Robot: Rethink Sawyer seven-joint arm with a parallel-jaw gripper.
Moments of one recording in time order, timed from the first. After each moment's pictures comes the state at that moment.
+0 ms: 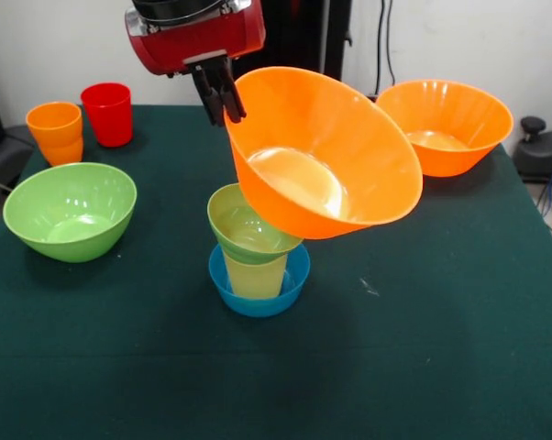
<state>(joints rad) -0.87 -0.62 0.89 1.42 -0.47 1.24 1.74</state>
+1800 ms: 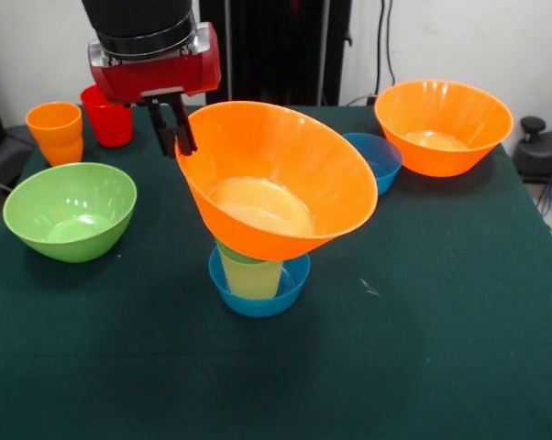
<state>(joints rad) -0.92 -0.60 0.90 1.45 -0.62 1.15 1.74</state>
